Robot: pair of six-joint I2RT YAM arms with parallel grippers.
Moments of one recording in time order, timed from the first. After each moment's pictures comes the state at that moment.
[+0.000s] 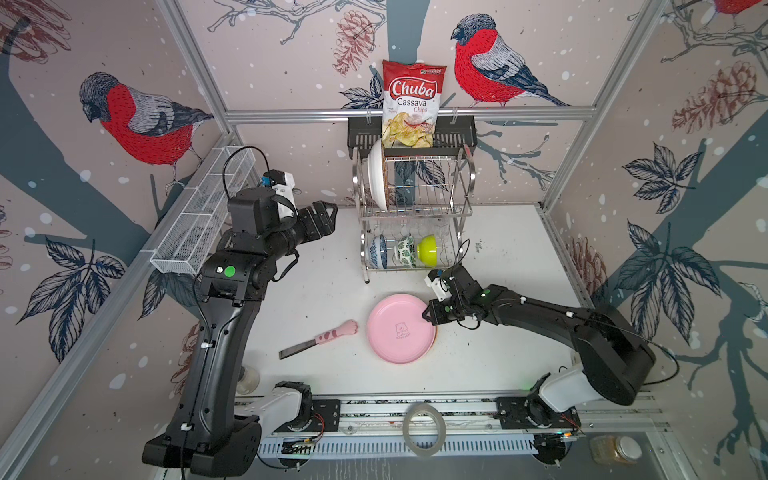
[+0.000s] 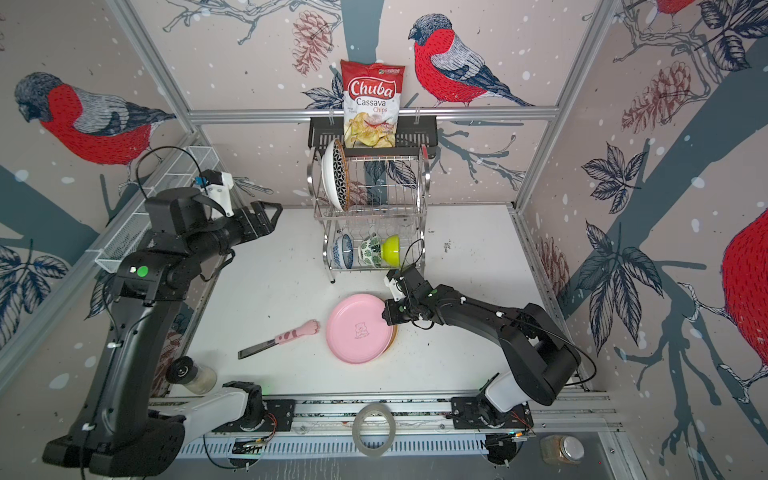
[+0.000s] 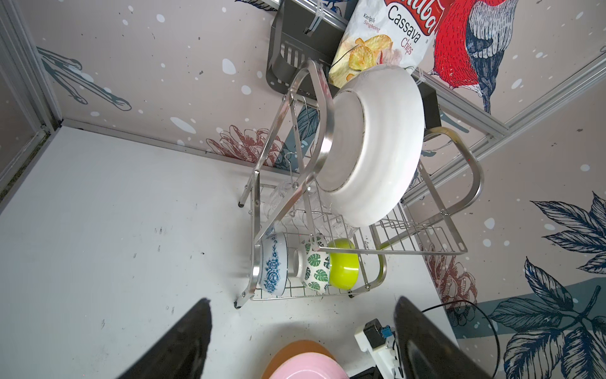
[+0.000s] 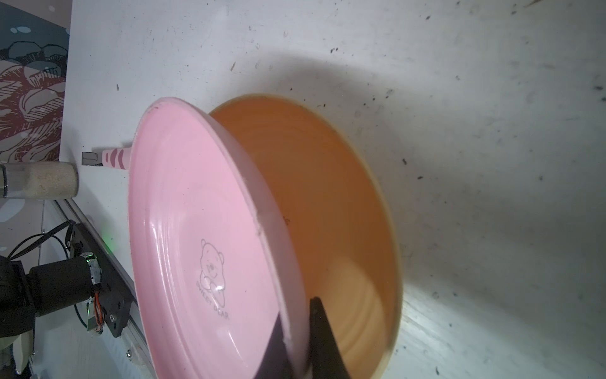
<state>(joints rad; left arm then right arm) -0.16 1.16 1.64 -0.86 0.20 -0.44 0.77 1.51 0.82 -0.29 -0.34 0.45</state>
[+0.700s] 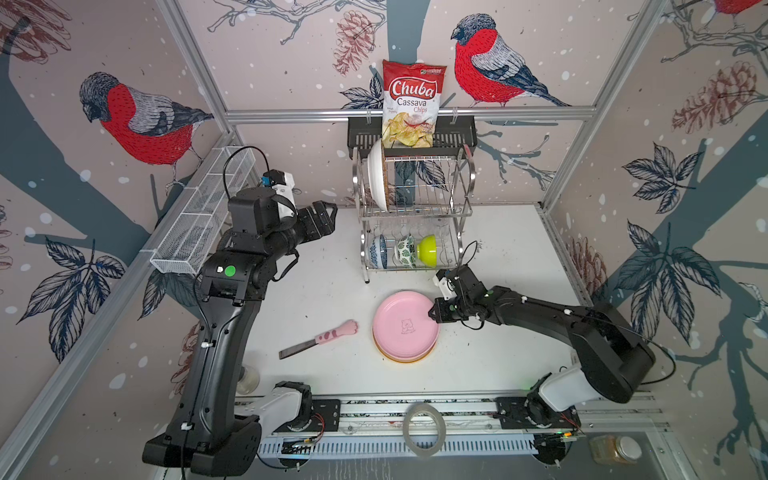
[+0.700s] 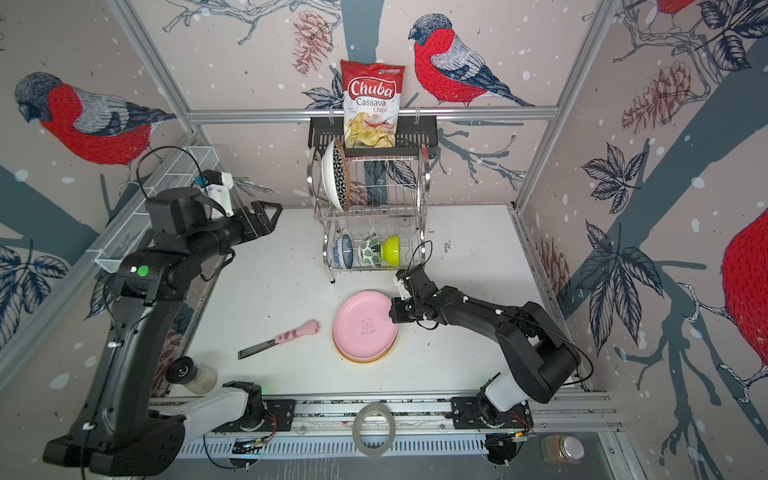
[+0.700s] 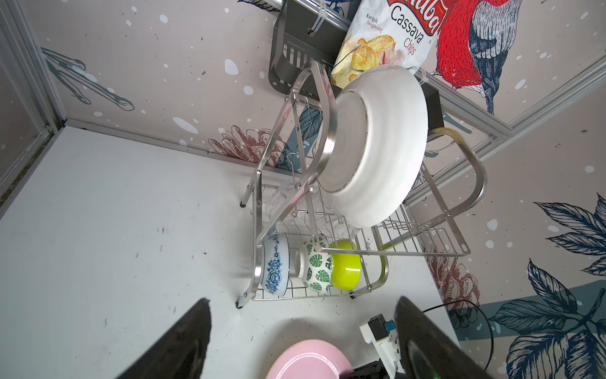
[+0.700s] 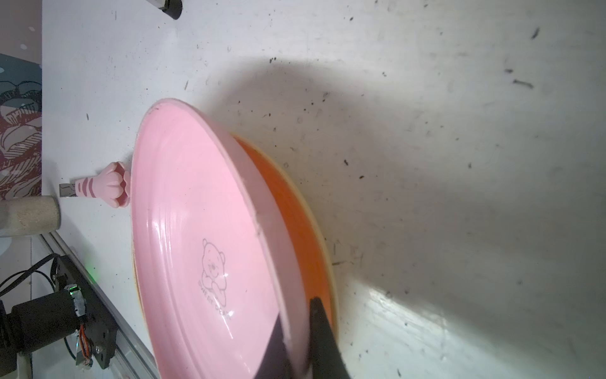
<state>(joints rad) -0.16 1.16 1.63 -0.86 0.20 -0.44 0.72 1.51 0.78 -0.25 -0.31 0.49</state>
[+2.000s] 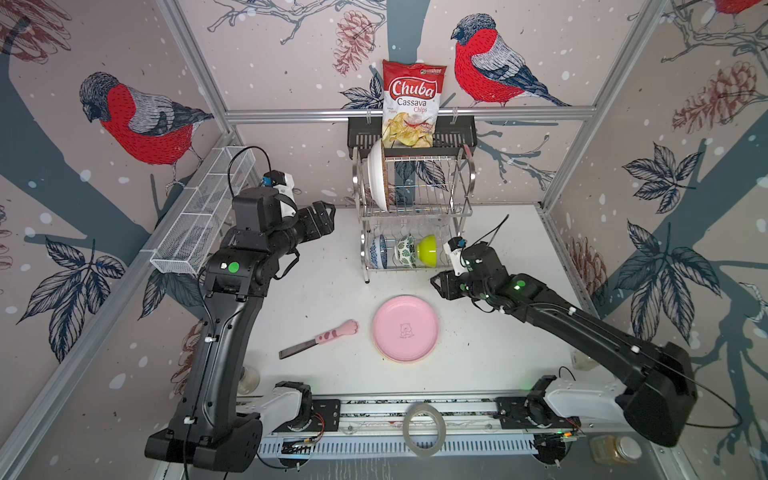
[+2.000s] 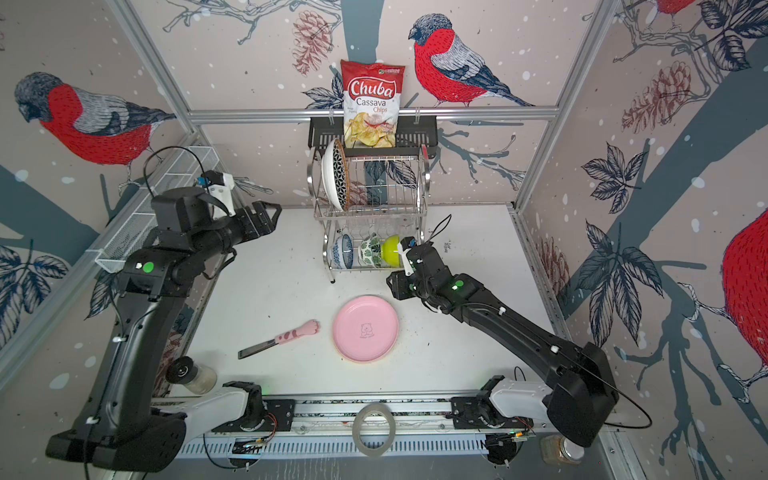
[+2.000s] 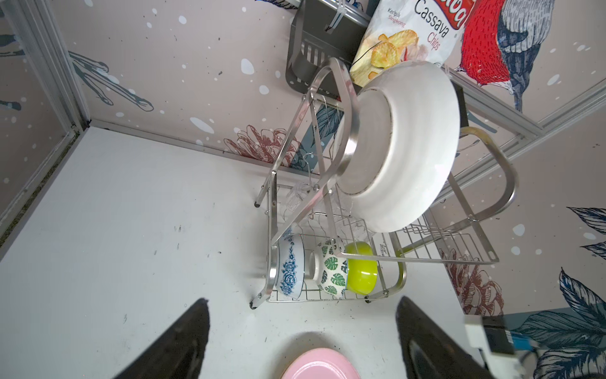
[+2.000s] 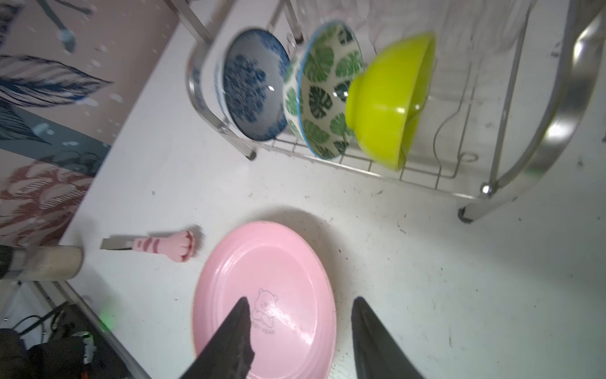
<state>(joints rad) -0.15 1.18 1.62 -0.86 0.16 -0.41 0.76 1.21 1.02 -0.46 -0.05 0.39</state>
